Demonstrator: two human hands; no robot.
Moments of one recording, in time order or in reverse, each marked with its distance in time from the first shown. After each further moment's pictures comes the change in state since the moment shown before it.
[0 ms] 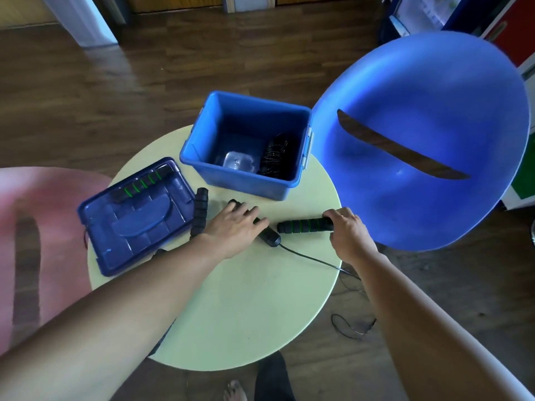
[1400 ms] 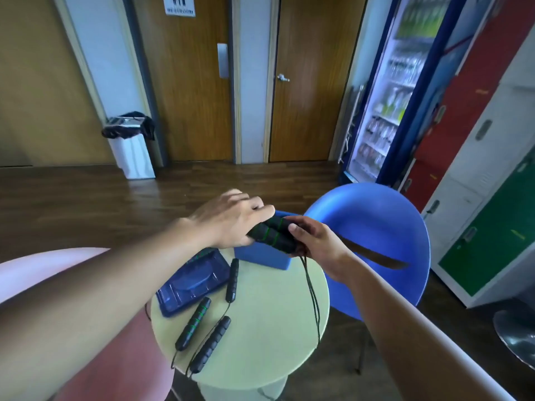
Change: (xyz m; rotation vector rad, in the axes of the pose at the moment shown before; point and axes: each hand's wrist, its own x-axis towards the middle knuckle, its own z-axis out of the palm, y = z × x) left_hand -0.257 -0.055 -0.233 0.059 0.696 0.086; right_hand -0.246 -0.194 -0.186 1.079 0.032 -0.449
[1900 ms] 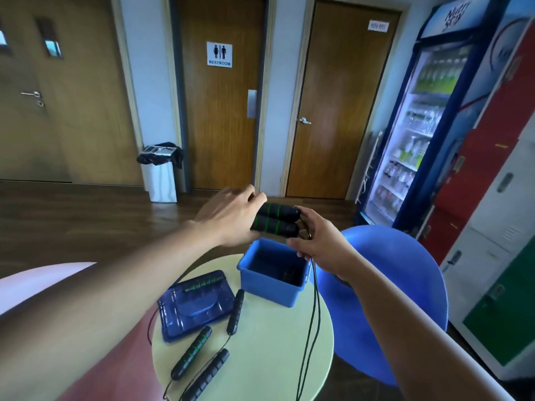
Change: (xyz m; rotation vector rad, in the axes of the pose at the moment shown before) left_hand 0.012 -0.011 -0.061 0.073 0.017 -0.421; right_hand 0.026 -0.069 -0.011 -0.371 -0.018 -0.235
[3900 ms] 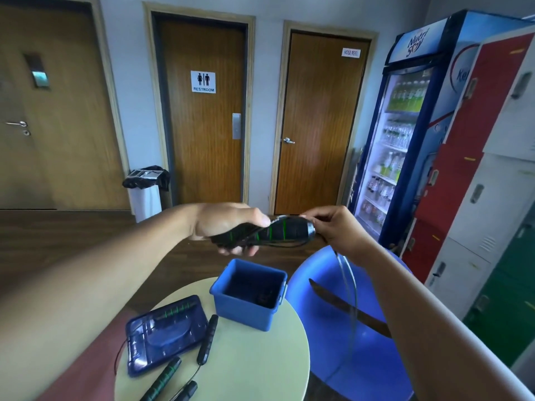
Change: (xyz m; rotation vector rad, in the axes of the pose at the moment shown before) left_hand 0.065 0.049 -0.049 -1.172 -0.484 -0.281; right_hand 0.000 -0.008 -0.124 0.061 0.059 -0.201
